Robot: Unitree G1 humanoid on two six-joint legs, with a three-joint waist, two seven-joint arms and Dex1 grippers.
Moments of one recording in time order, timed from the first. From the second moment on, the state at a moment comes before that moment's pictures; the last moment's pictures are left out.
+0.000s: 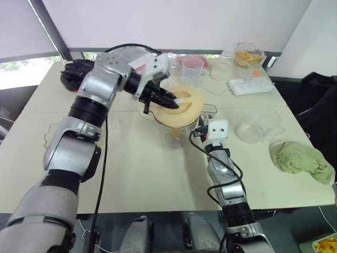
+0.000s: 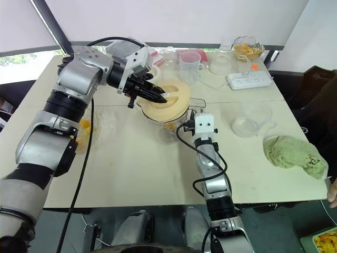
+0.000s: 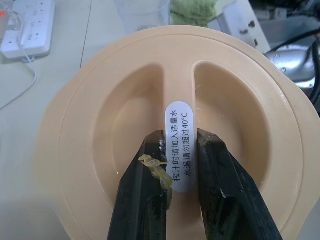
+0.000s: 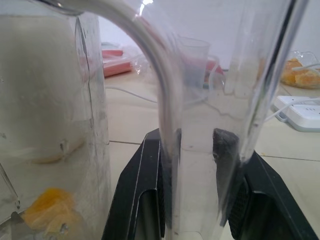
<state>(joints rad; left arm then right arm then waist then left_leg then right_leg) -1.26 0.45 -0.33 0.65 -0.09 0.34 -1.49 -0.27 -0.02 0.07 0.10 -0.09 0.00 -0.10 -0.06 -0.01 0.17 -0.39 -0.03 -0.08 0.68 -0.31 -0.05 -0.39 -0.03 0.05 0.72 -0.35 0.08</state>
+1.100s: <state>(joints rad) -1.29 0.34 -0.32 0.86 -0.01 0.24 -1.44 -0.26 -0.03 0.05 0.10 -0.09 0.05 -0.10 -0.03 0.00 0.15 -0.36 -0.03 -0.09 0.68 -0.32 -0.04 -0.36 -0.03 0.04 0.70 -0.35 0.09</state>
